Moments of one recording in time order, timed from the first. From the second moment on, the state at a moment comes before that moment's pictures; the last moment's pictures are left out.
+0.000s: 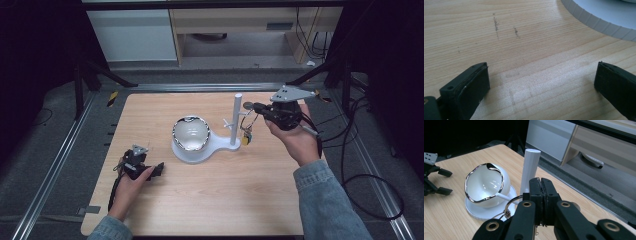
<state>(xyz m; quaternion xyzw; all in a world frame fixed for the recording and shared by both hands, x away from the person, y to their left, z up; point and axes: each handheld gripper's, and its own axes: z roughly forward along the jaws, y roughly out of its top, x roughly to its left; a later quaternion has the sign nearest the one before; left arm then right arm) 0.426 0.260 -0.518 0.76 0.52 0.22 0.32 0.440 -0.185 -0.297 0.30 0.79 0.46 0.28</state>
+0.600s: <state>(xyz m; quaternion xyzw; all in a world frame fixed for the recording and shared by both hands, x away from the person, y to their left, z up) 0.426 0.260 -0.518 0.76 0.52 0.22 0.32 0.451 -0.182 -0.305 0.31 0.79 0.46 0.27</state>
